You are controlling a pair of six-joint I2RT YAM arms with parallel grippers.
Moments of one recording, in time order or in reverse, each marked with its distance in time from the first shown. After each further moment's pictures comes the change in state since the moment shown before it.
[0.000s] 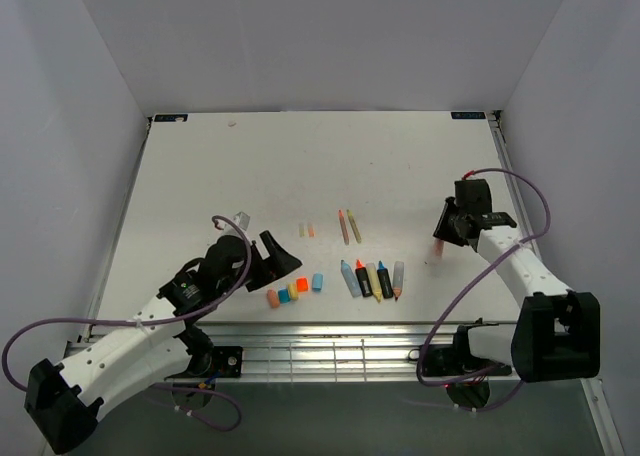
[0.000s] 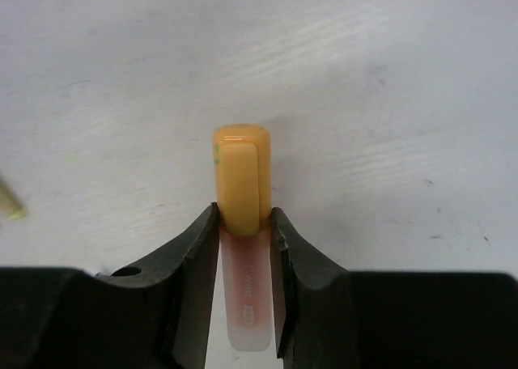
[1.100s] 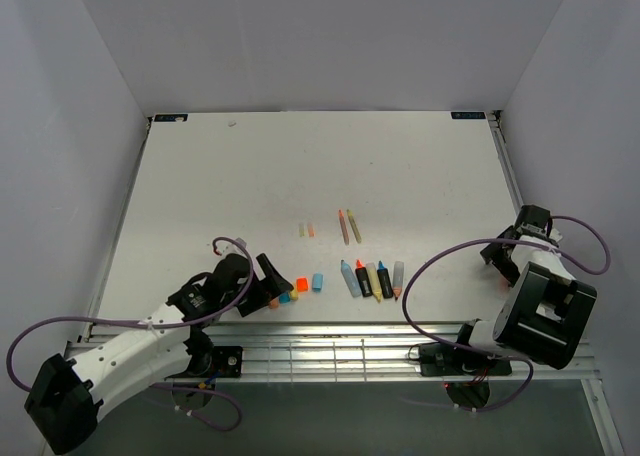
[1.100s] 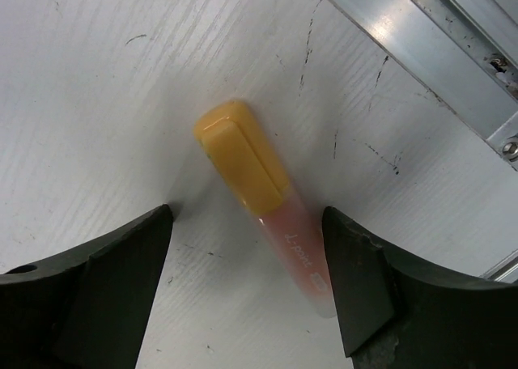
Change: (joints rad) left arm 0.000 0.023 -0.151 -0.014 -0.001 -0.087; right arm -0.507 0.067 -0.109 0.038 0.090 0.011
